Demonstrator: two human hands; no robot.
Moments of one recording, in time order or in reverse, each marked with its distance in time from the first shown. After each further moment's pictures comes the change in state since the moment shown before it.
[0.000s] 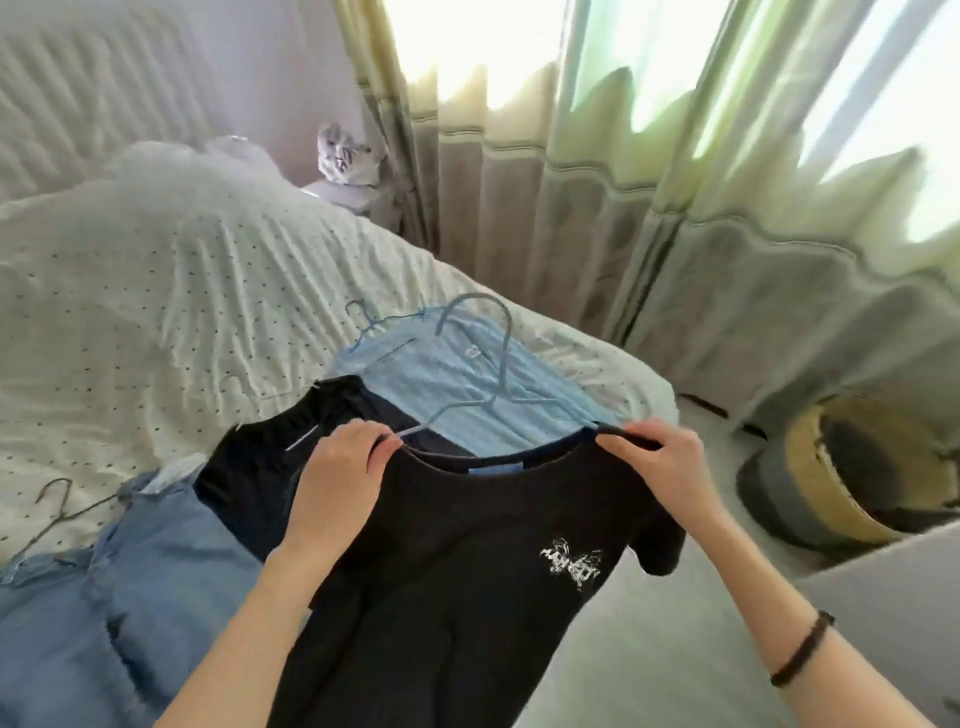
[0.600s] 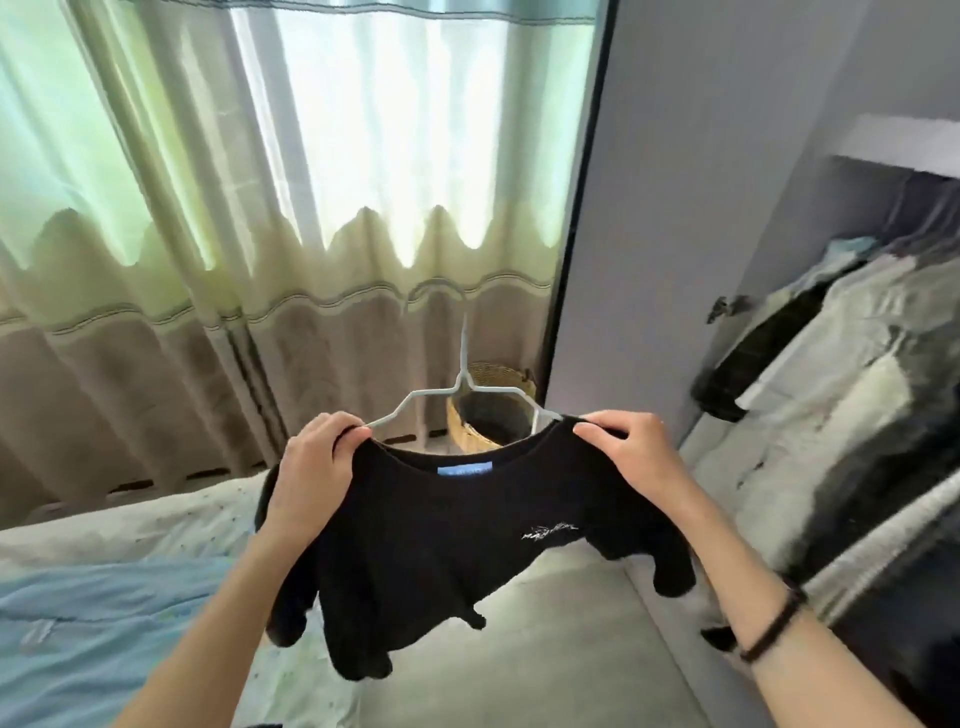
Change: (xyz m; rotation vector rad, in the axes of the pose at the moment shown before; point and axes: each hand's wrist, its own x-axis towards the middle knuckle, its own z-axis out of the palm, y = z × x) left_hand 0.099 0.384 0.179 -0.529 -0.321 0.620; right_hand -0.135 0.111 -0.331 -0.188 0.680 0.373
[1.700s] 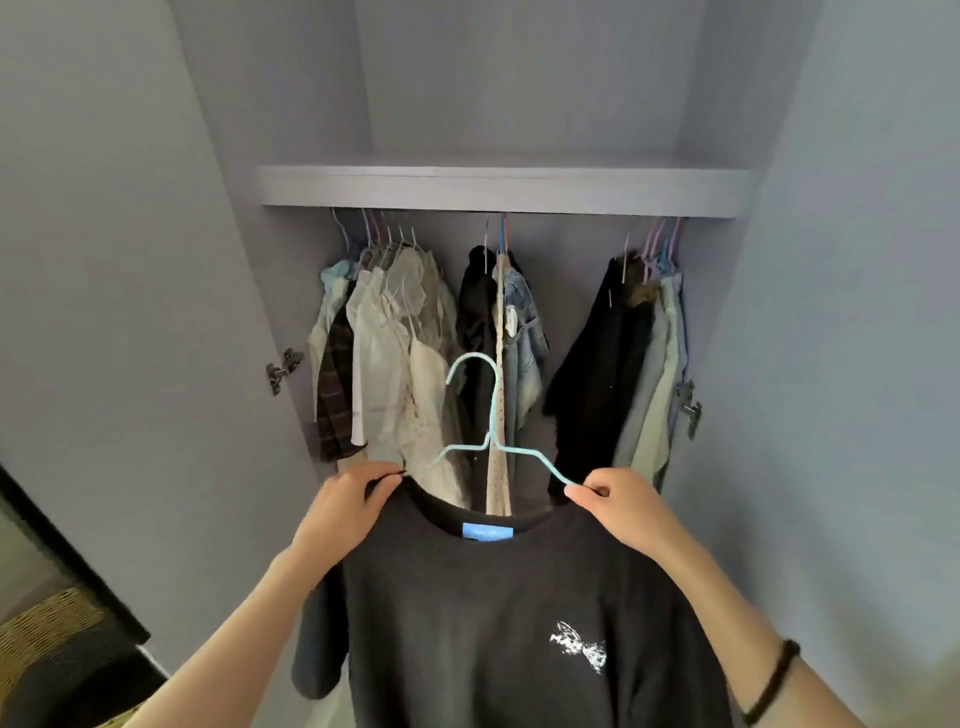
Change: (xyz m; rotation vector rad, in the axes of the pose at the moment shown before) left_hand 0.071 0.272 0.321 -0.335 -0.911 0.823; right_hand -0.149 0.114 -0.174 -0.333 0.625 0.904
